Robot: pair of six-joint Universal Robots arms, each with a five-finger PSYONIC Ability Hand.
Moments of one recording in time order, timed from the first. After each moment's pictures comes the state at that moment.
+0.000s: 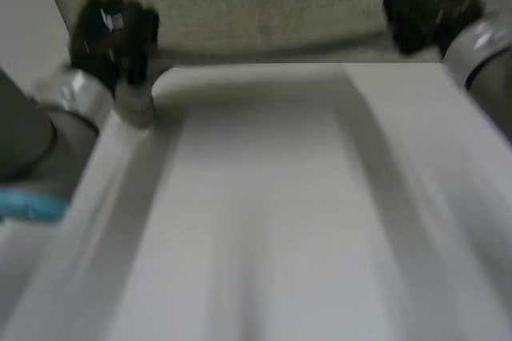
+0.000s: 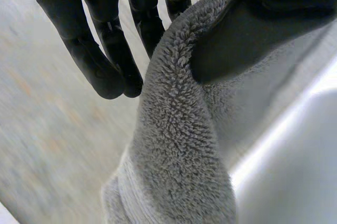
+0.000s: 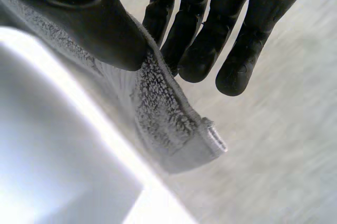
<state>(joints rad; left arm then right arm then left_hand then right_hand) 4.35 -1.81 -1.54 3.54 -1.49 3.54 1.87 -1.22 1.15 0.05 1.38 2.71 1.44 1.50 1.54 1.52 1.50 1.32 1.33 1.33 1.33 1.17</state>
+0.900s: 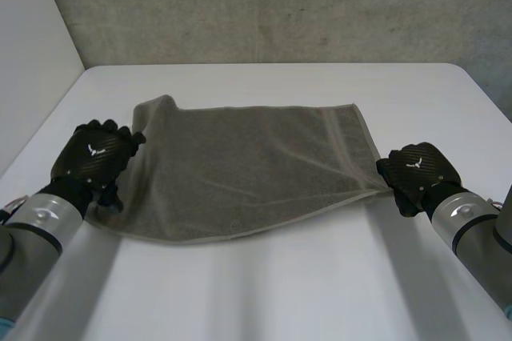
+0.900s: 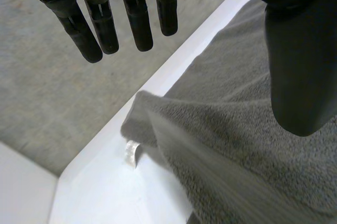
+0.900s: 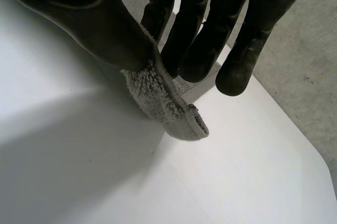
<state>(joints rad) 4.59 -1.68 -2.05 3.58 -1.25 3.67 1.80 -1.34 1.87 -0.19 1.38 2.53 0.41 0.44 0.40 0.42 0.39 1.32 1.33 1.33 1.33 1.18</state>
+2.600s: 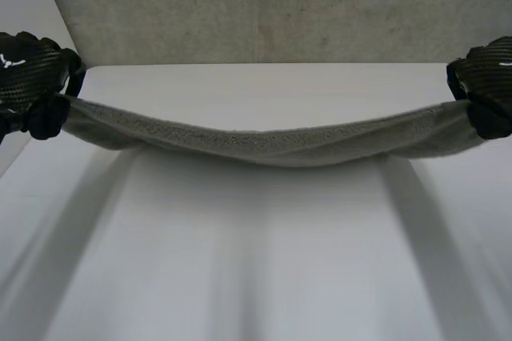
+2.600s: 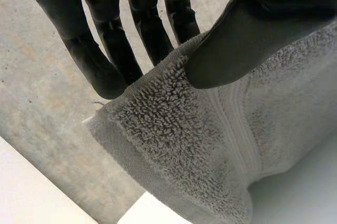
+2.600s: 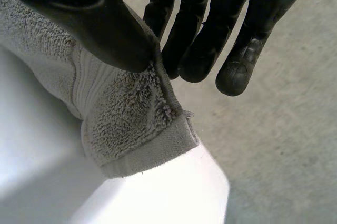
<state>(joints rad) 4.76 -1.31 -1.84 3.20 -1.07 3.52 1.65 -1.71 1.56 0.33 1.28 2.50 1.44 1.49 1.54 1.51 1.47 1.32 1.34 1.33 1.33 1.18</state>
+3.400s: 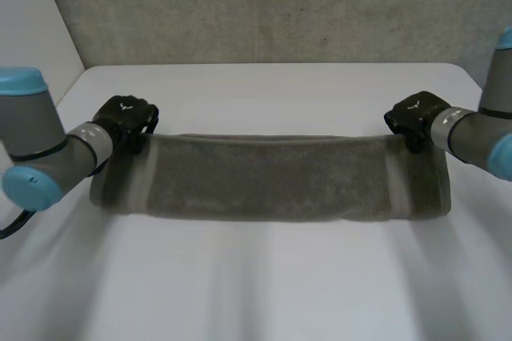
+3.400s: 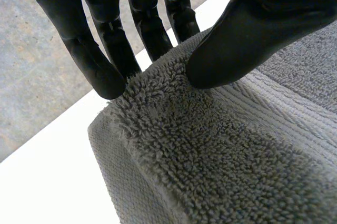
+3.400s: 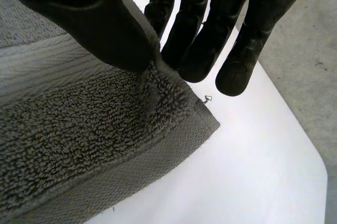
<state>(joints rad) 4.55 -2.34 -1.10 3.14 -1.26 3.58 1.74 -0.75 0.82 0.41 1.36 2.36 1.44 1.49 1.54 1.51 1.47 1.32 1.34 1.33 1.33 1.18</state>
